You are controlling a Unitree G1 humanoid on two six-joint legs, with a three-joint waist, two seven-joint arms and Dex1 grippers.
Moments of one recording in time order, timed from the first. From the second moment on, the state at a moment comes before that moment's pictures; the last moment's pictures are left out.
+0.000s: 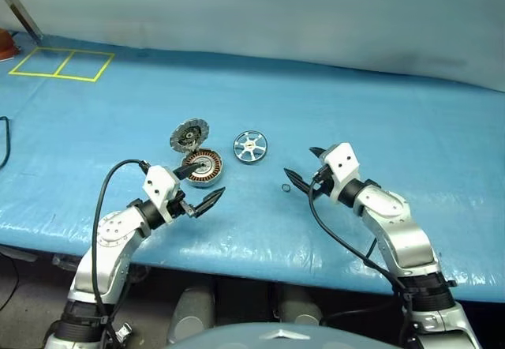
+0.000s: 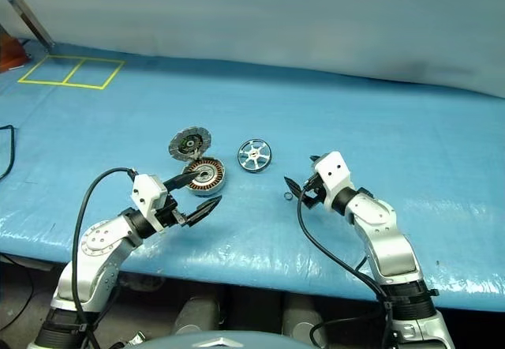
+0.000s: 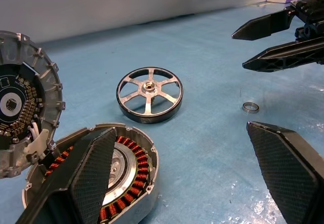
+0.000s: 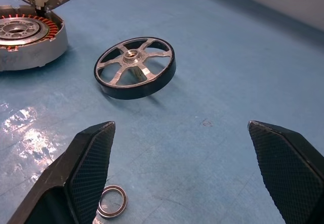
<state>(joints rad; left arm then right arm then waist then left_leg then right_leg) 0.05 0.45 -0.02 -0.26 -0.33 0.18 -0.72 -0.15 -0.44 0.08 -0.20 0.14 0.35 0.55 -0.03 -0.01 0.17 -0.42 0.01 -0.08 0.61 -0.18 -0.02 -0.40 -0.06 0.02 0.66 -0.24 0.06</state>
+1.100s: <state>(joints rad) -0.40 0.75 -0.25 -0.07 -0.08 0.34 -0.96 -0.05 -0.56 0.18 -0.39 0.06 0.39 0.69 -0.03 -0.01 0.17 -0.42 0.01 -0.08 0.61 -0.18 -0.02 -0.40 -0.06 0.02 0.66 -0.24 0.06</state>
